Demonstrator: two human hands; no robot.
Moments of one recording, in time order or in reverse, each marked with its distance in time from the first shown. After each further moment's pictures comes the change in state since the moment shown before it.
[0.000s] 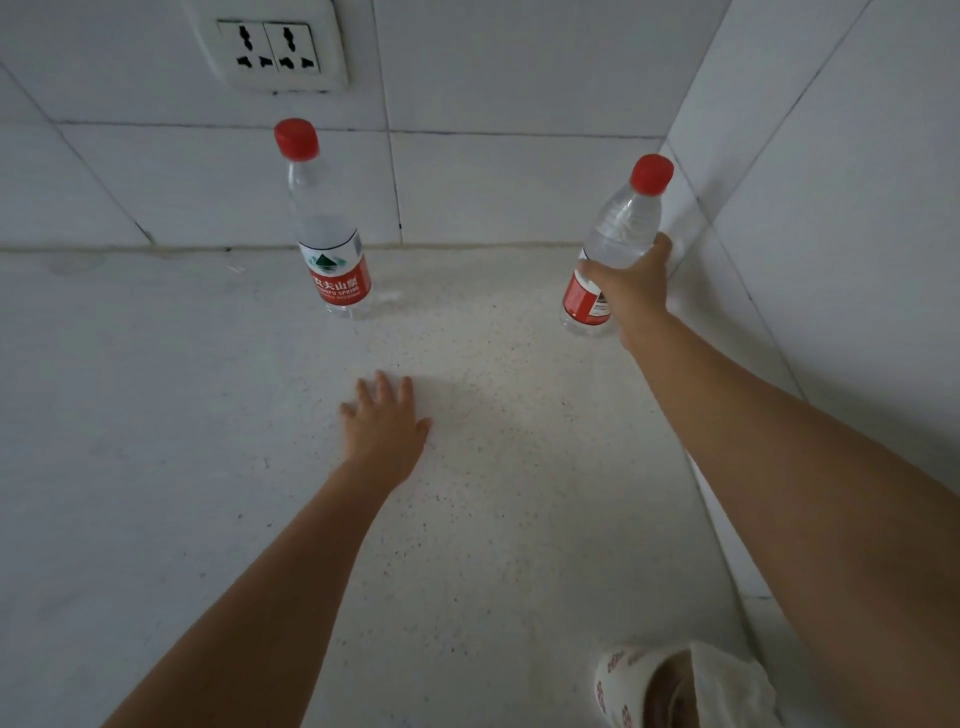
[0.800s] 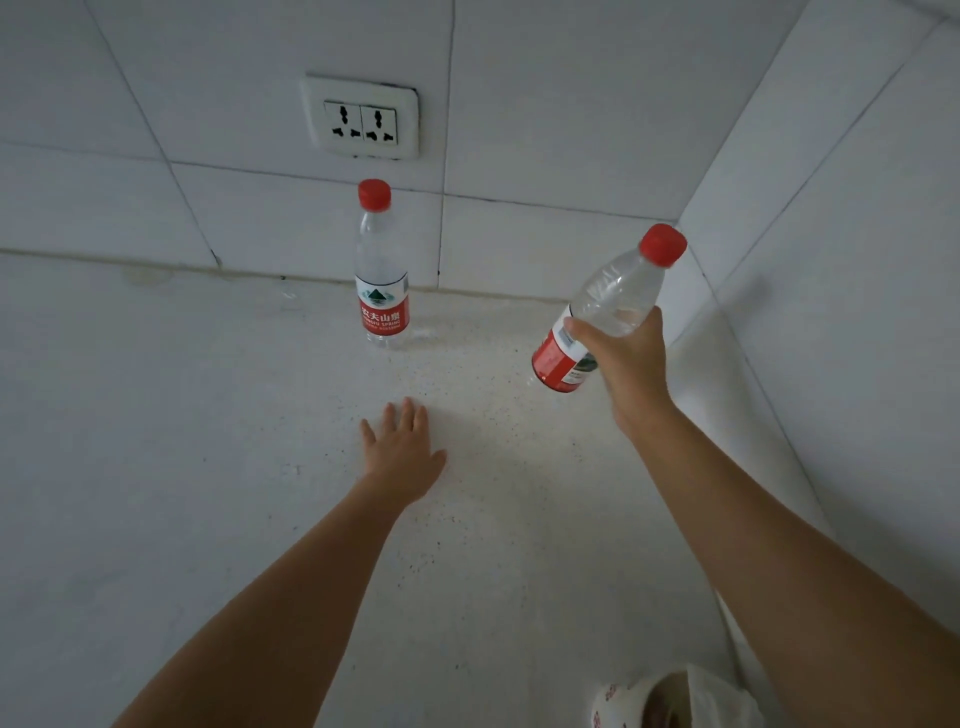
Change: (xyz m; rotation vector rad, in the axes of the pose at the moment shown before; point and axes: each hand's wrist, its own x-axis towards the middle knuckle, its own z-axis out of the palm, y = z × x) left_hand -0.009 -0.011 -0.003 -0.136 -0.037 -0.005; right_hand -0.080 -0.024 -0.003 0.179 -0.140 -0.147
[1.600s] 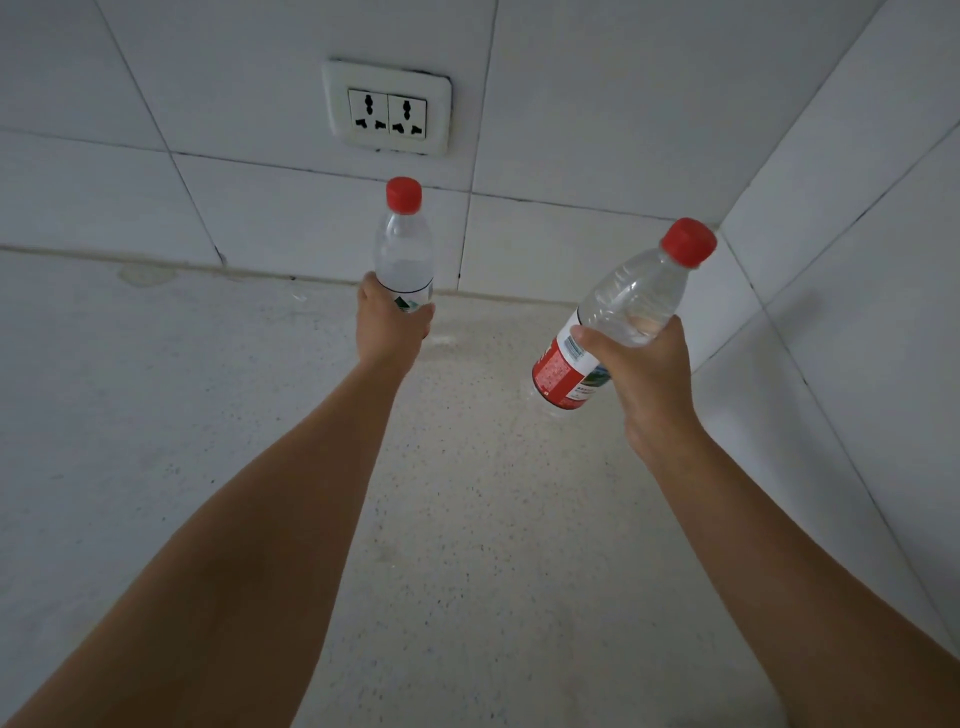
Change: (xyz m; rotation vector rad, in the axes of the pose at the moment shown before) left_hand 0.086 -0.025 -0.105 -1.019 0.556 -0.170; right_hand -0.011 -0.014 0.033 0.026 0.005 0.012
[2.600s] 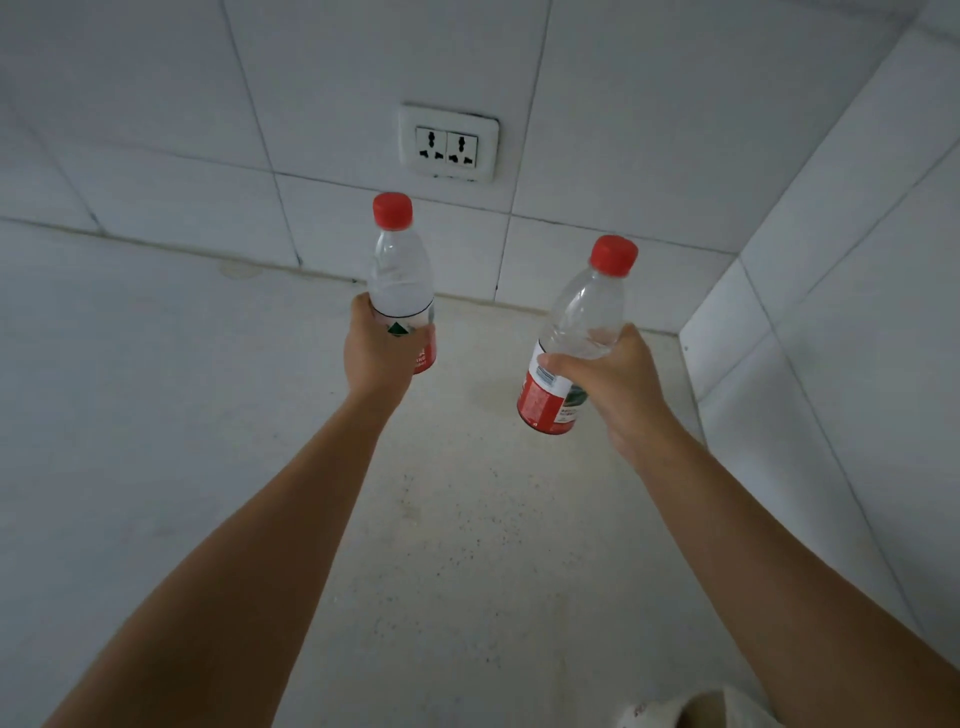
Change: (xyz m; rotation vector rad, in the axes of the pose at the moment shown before) left_hand -0.086 0.005 -0.067 -0.156 0.197 -0.001; right_hand -0.045 -0.022 0.005 -0.101 -0.272 -0.017
